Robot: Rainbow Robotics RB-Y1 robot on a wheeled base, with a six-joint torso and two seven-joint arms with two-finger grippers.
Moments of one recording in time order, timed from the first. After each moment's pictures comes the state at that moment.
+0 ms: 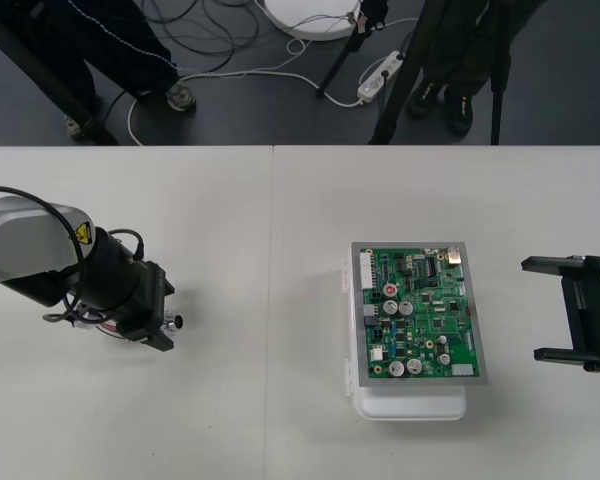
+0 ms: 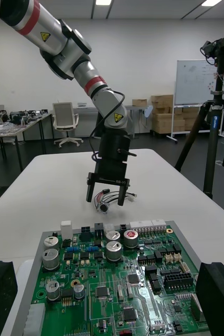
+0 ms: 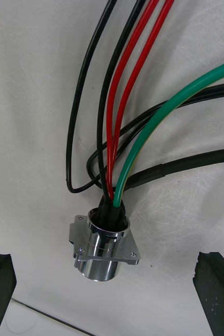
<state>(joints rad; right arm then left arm) -0.34 -1.17 0.83 -1.16 0.09 -1.56 0.88 -1.01 1.05 -1.47 -1.39 -1.35 -0.78 -2.54</state>
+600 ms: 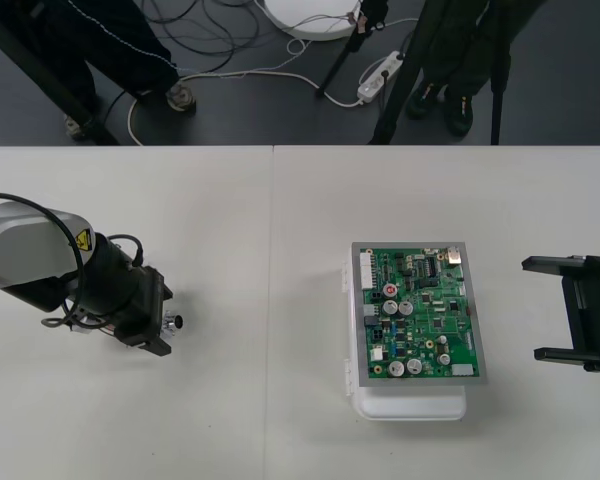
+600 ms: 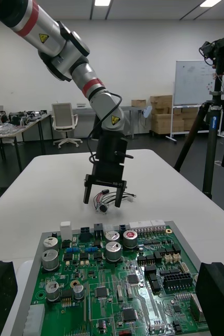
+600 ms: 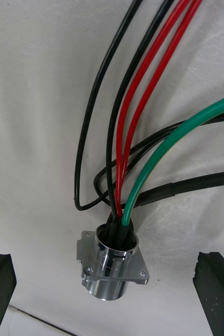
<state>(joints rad) -0.34 -1.17 0.83 -1.16 0.09 -1.56 0.88 -0.99 1.05 -1.47 -1.39 -1.37 -0.77 -2.54</state>
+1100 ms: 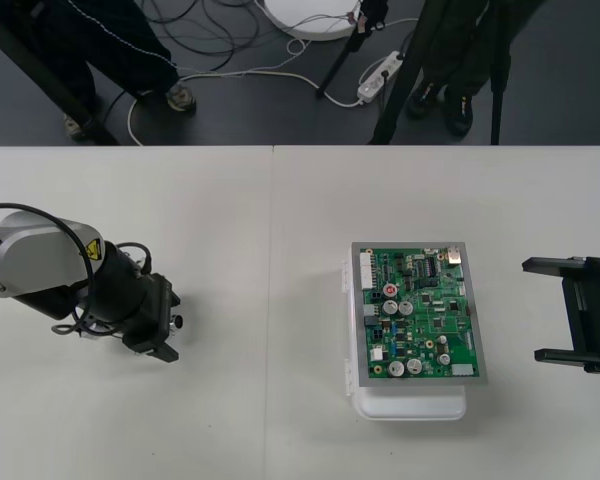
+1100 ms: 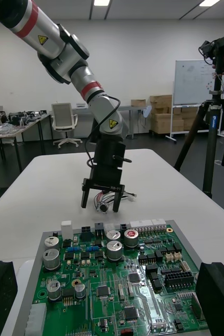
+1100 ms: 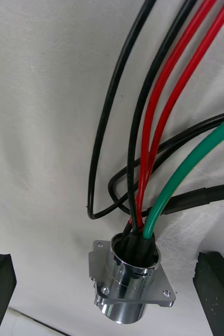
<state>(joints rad) -0.34 -1.17 0.83 -1.16 0.09 -1.56 0.88 -0.97 1.02 -1.47 -1.38 -1.39 -0.76 -2.54</state>
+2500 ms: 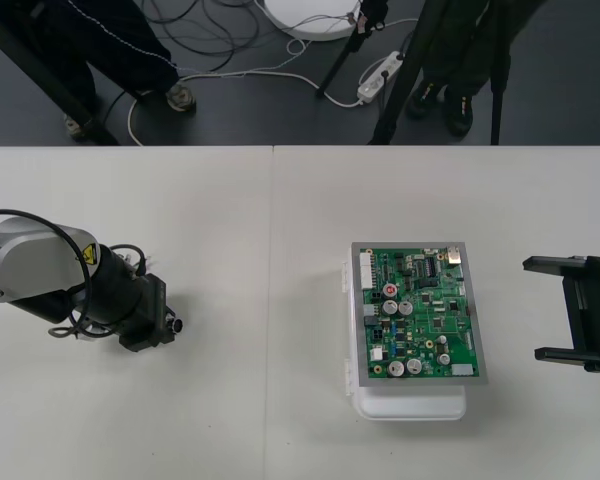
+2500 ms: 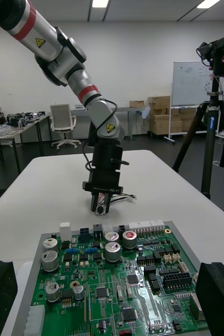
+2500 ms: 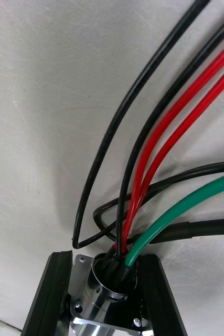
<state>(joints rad) -0.34 -1.17 0.83 -1.16 0.08 -1.56 0.88 -0.95 1.02 -1.47 -1.35 -1.39 -0.72 -2.55</state>
